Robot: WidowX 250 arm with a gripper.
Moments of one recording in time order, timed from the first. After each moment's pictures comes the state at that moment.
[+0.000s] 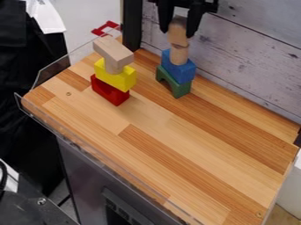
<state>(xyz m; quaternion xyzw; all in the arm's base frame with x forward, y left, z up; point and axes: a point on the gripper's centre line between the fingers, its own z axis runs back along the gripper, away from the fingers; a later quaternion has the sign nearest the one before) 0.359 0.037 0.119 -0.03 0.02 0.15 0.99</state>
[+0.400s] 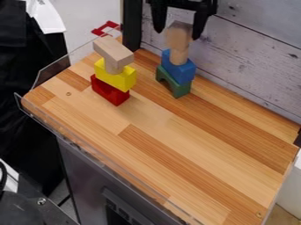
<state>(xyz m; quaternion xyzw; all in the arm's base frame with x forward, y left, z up) 0.357 0.035 0.113 -0.04 0.02 0.15 0.99</state>
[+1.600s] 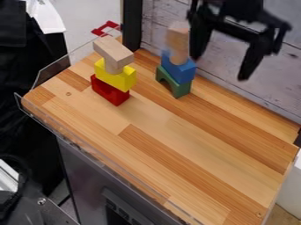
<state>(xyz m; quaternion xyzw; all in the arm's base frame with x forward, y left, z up) 0.280 -0.076 0.145 0.00 0.01 0.04 1.00</state>
